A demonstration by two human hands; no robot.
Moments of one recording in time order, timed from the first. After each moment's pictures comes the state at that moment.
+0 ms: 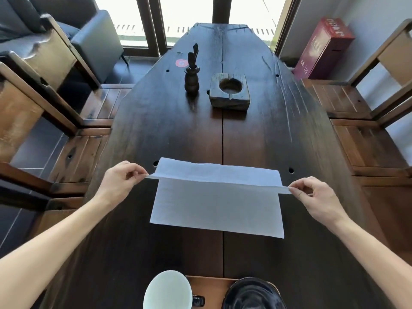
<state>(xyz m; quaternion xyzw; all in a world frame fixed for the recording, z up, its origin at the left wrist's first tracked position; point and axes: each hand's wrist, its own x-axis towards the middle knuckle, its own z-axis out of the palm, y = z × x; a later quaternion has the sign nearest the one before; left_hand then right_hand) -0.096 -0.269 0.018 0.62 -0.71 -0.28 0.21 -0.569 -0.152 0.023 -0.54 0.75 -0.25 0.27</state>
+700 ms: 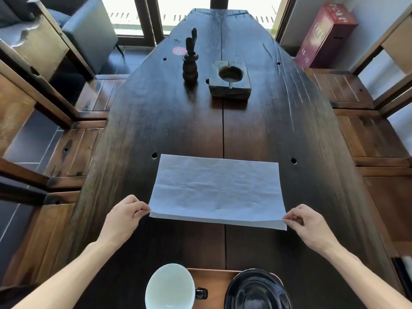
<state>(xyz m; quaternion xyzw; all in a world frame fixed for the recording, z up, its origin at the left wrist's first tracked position) -0.081 -0.187 -0.056 0.64 -0.72 -0.25 0.12 -0.558 -0.089 -0.048 -0.55 0.76 -0.13 0.31</state>
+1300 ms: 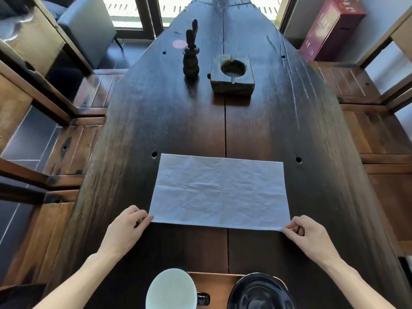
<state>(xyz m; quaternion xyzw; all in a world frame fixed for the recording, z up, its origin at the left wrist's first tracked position) -0.081 -0.176 -0.074 0.65 -0.71 -0.27 0.07 -0.550 -0.074 -0.068 -0.50 0.79 -0.14 0.32</state>
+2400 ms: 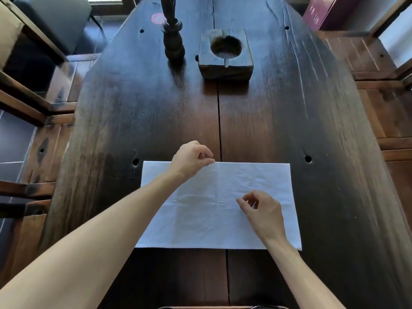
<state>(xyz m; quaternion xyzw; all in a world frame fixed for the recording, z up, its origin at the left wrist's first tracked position) -0.283 -0.366 -0.082 0.53 -0.76 -0.36 0.11 -0.454 -0.188 -0.086 -0.47 0.79 -0.23 0.30</state>
